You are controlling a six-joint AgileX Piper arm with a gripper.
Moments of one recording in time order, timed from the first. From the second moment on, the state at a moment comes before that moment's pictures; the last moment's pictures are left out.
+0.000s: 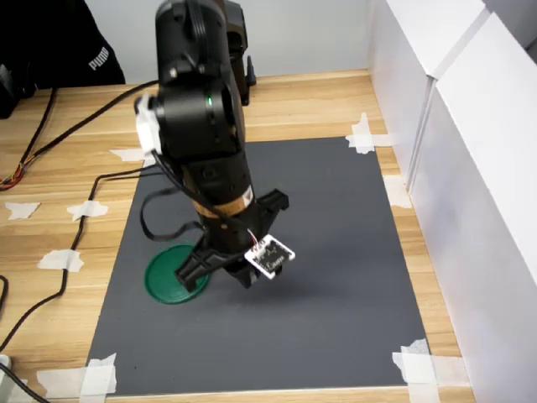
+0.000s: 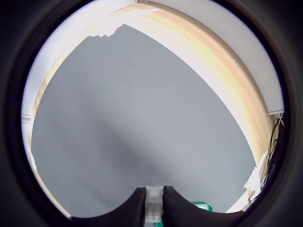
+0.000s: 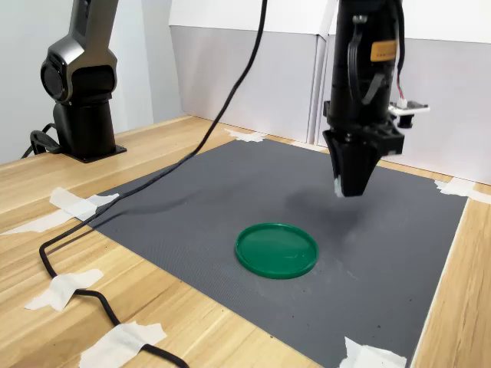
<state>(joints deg) 8.0 115.2 -98.0 0.5 61.8 -40.2</state>
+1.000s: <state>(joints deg) -4.3 104.7 -81.0 0.0 53.7 -49.7</state>
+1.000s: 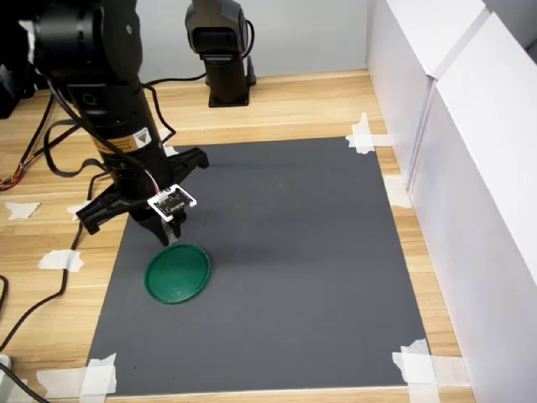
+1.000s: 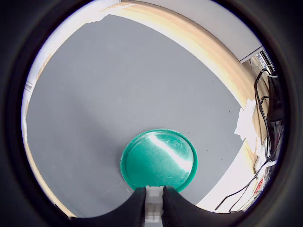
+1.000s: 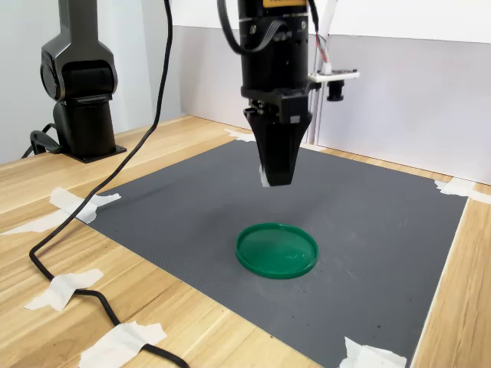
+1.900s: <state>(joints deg) -4.5 108.6 -75.9 -1.6 42.5 -46.3</state>
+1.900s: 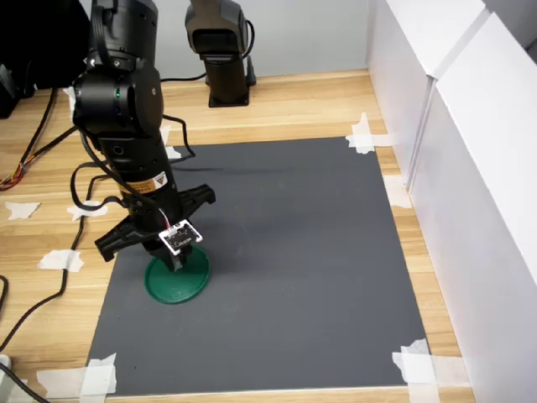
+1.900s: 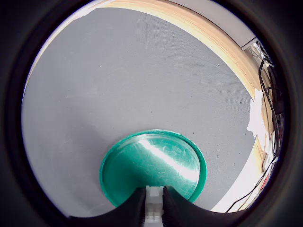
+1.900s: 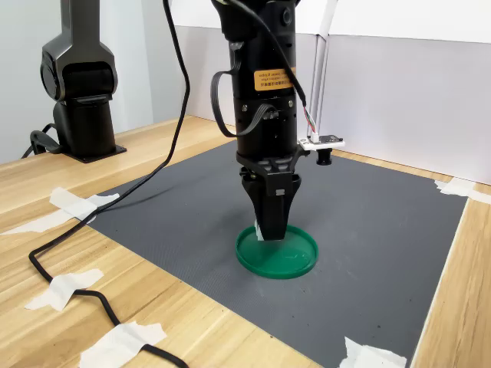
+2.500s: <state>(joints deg) -4.5 102.8 -75.8 -1.3 40.9 -46.0</state>
